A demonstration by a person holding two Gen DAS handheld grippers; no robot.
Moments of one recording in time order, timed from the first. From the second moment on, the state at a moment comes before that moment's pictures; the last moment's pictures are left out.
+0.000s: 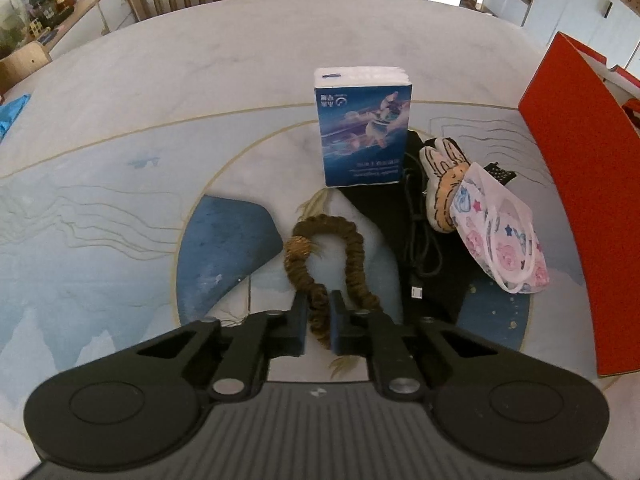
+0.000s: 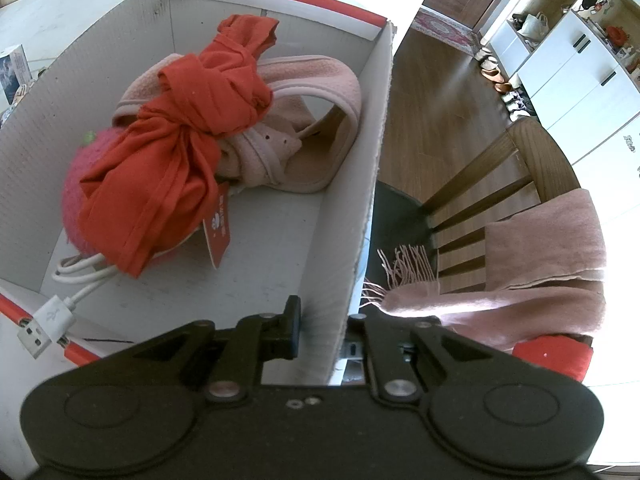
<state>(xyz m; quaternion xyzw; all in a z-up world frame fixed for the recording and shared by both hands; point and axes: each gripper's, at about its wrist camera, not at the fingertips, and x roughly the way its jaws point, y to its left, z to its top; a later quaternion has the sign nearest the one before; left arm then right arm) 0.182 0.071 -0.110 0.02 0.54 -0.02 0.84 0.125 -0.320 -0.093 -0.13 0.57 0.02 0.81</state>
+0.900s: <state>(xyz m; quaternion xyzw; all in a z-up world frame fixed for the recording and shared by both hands) 0.147 0.016 0.013 0.01 0.43 -0.18 0.89 0.126 -0.319 -0.093 -0.13 0.56 0.02 0.81</state>
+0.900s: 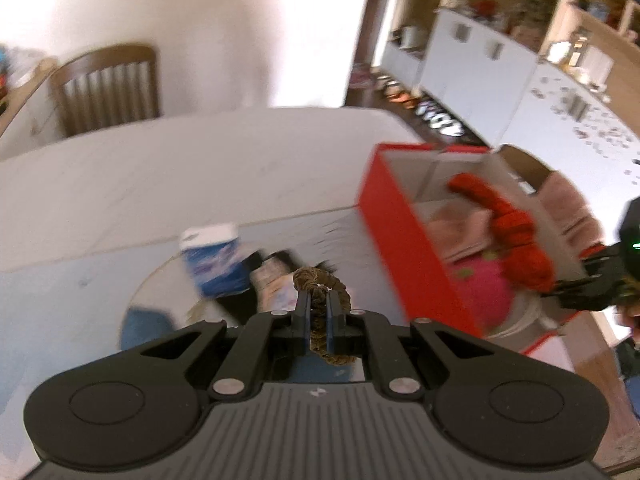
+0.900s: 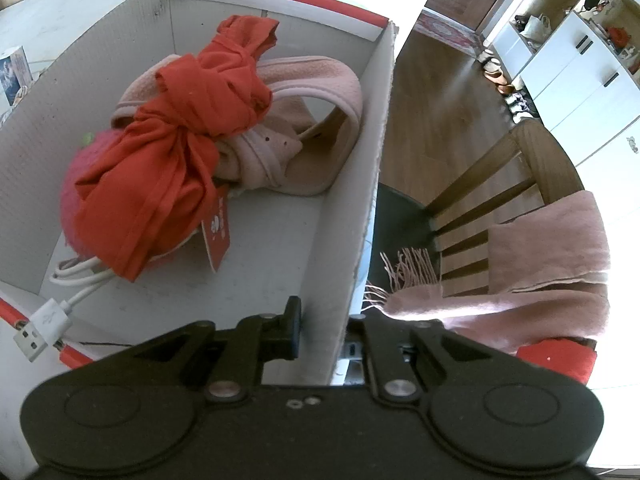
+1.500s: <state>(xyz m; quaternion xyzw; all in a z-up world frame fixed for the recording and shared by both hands) 0.153 -0.088 0.051 0.06 0.38 -0.30 0.87 0.126 -0.316 -0.087 -0.12 0.55 0.03 0.82</state>
